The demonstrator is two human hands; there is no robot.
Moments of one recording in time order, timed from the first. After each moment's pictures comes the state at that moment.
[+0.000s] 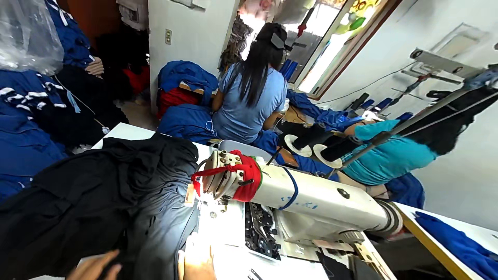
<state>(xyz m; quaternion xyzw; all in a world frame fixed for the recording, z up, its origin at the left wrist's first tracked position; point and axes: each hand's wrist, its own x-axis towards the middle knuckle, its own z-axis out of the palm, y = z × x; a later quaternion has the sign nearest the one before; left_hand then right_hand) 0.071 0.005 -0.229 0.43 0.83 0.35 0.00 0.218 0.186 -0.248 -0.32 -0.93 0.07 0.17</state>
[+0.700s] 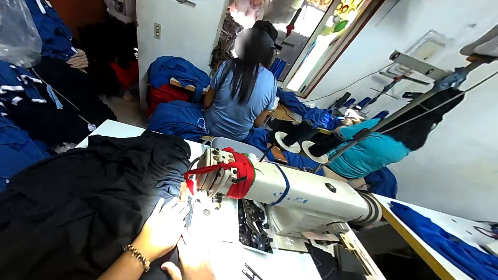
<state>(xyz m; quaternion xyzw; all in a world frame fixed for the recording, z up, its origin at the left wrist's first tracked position) 0.060 0.179 -0.262 0.65 0.74 0.17 0.06 0.230 0.196 -0.255 -0.27 -0.94 0.14 0.14</state>
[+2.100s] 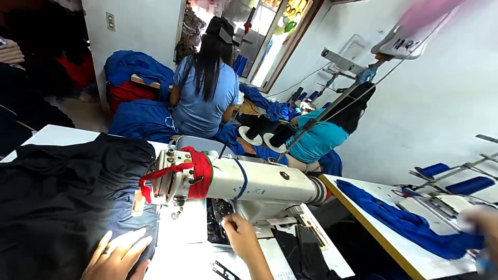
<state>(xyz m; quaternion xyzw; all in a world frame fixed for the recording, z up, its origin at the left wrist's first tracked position) 0.091 0.120 -0.224 0.64 0.70 0.30 0.01 0.336 0.332 -0.190 -0.52 -0.76 0.34 0.19</state>
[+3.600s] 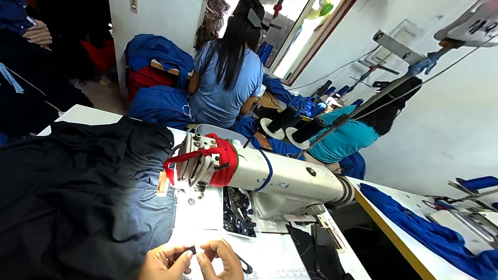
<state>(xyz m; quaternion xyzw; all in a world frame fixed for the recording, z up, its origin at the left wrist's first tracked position) 0.170 0.125 -0.217 0.24 0.56 0.66 0.44 0.305 0.206 -0.214 -0.33 -0.79 0.37 0.36</state>
